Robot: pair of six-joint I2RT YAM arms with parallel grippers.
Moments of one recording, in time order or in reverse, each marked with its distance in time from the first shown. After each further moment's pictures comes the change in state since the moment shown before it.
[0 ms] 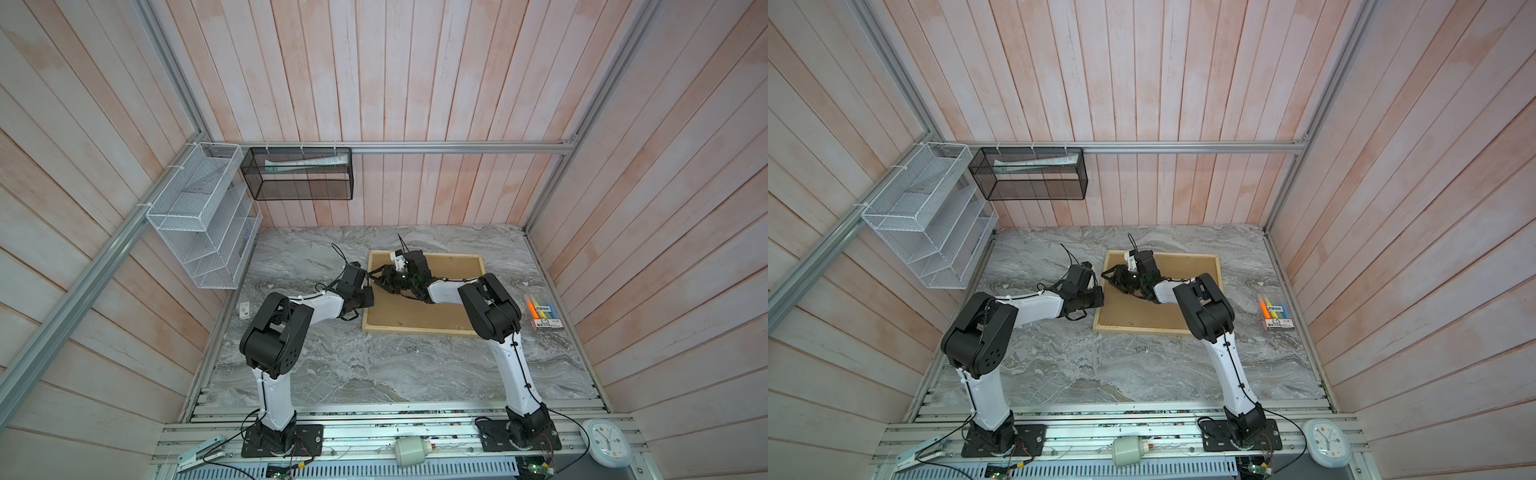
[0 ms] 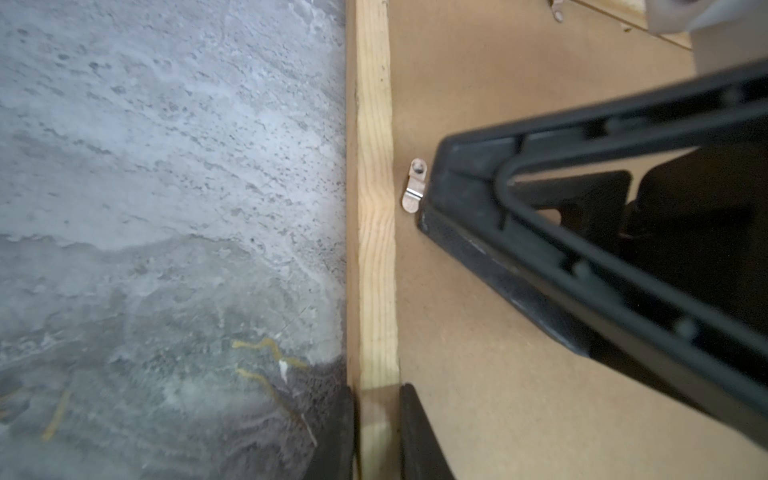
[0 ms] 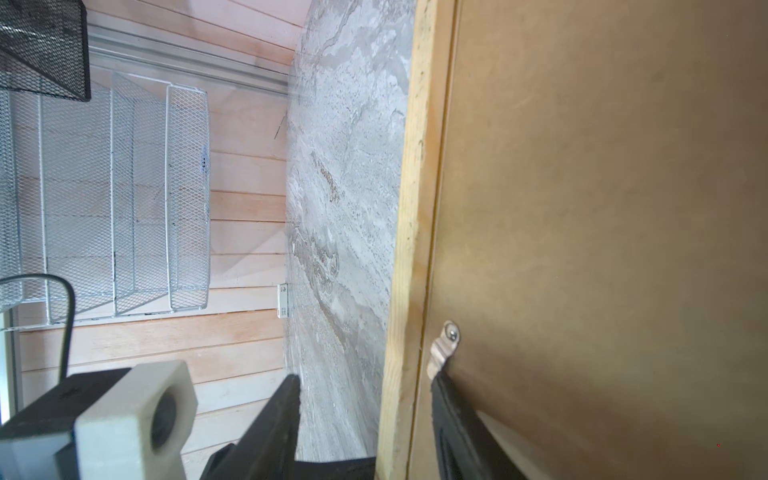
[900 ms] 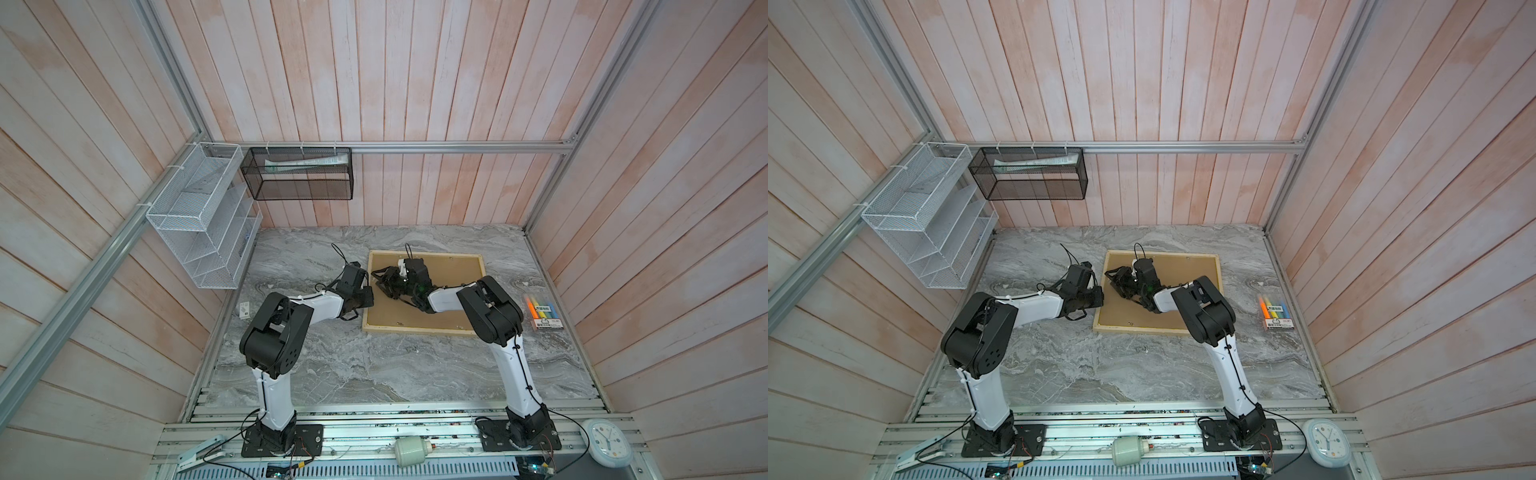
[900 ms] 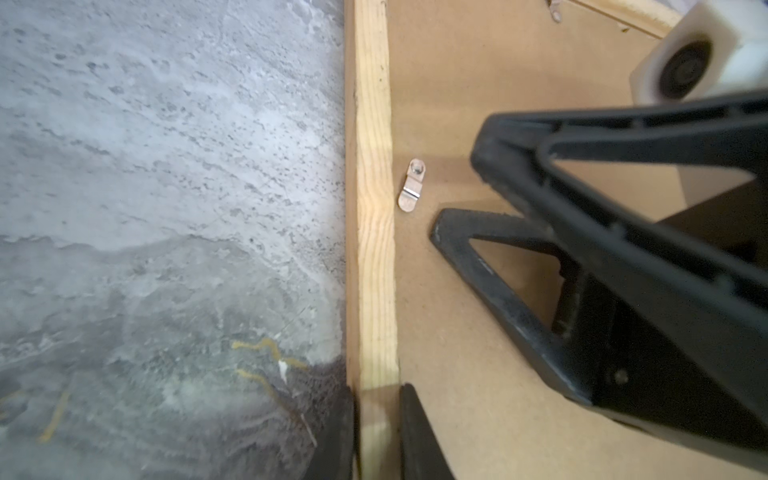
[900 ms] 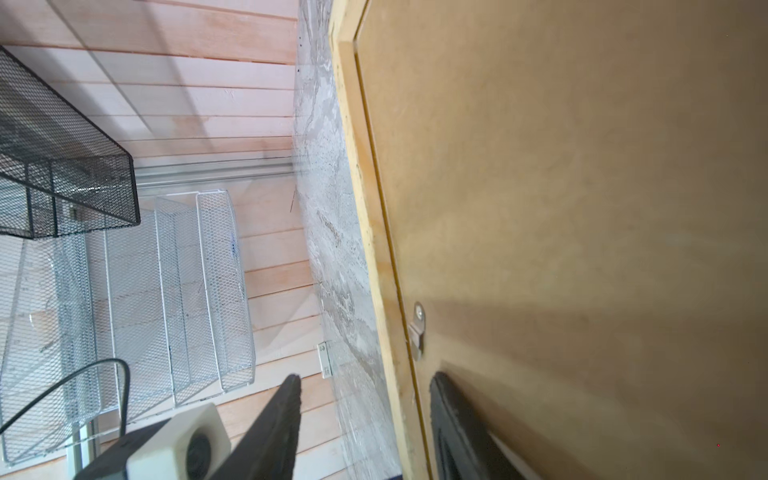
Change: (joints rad) left arm 0.000 -0.002 -0.002 0.006 0.009 0.002; right arm 0.035 -0.035 -0.130 0.177 0.204 0.334
